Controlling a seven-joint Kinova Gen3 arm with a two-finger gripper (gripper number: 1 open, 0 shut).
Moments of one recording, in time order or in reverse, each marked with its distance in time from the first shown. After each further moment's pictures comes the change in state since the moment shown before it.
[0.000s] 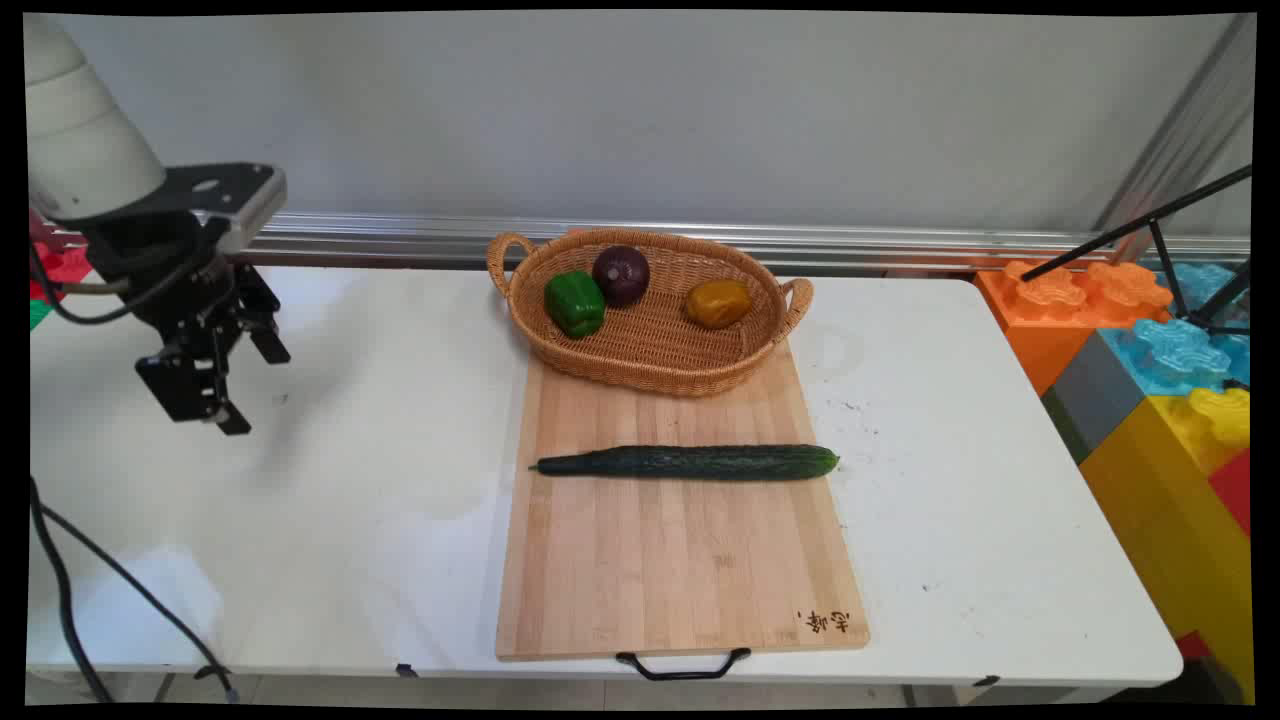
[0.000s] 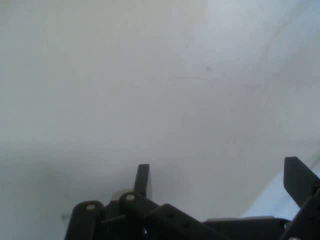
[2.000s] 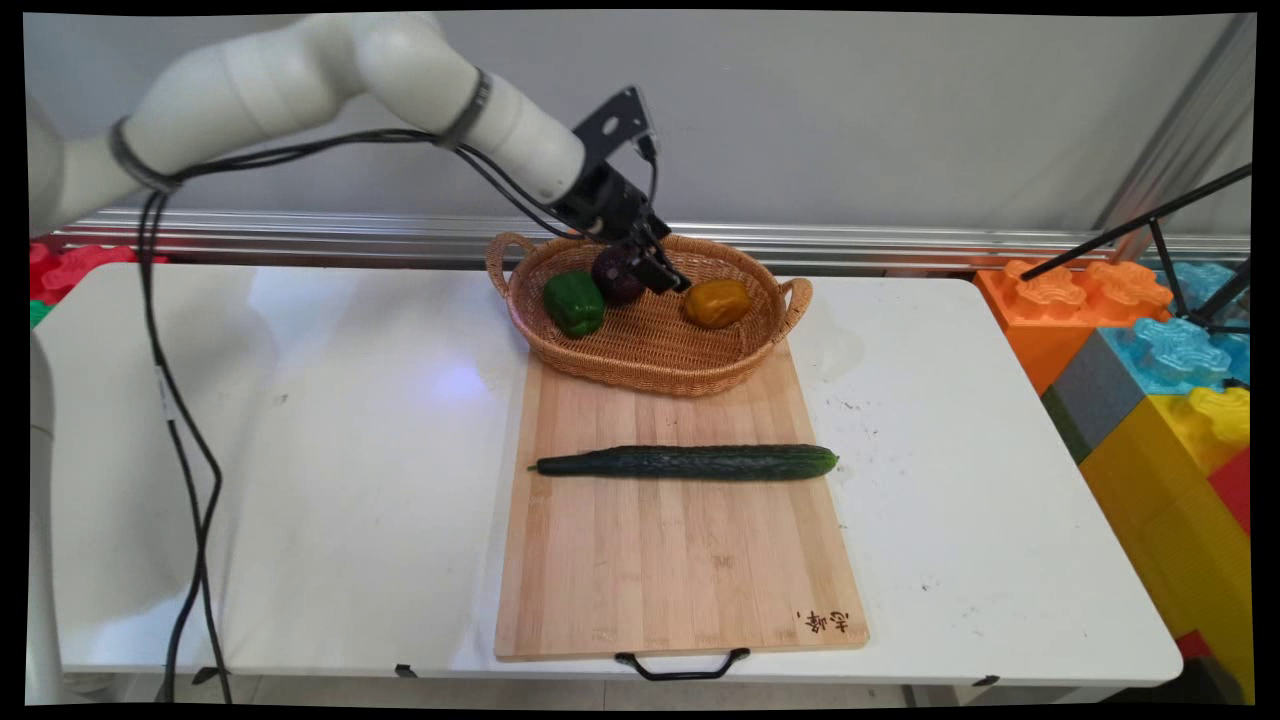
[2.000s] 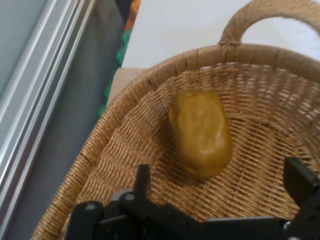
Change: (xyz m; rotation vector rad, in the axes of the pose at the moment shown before) arm 0.253 -0.162 0.109 0.317 0.593 -0.100
